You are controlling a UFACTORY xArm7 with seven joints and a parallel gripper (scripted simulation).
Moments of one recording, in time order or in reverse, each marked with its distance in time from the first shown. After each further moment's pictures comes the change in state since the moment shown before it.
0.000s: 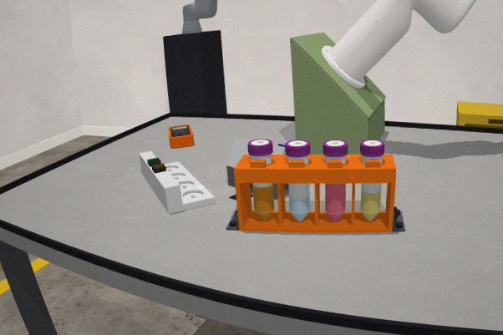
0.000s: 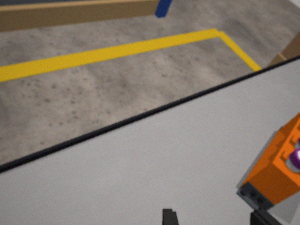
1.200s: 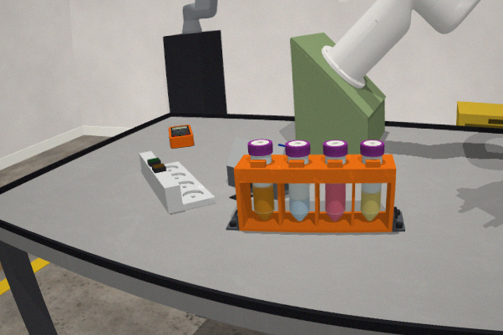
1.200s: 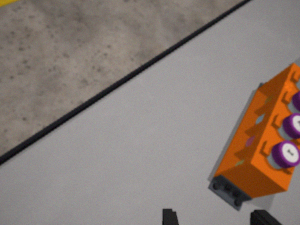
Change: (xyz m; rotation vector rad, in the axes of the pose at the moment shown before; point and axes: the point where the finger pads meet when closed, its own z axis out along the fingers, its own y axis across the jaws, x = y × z) arm 0.061 0.058 0.118 -0.077 -0.304 0.108
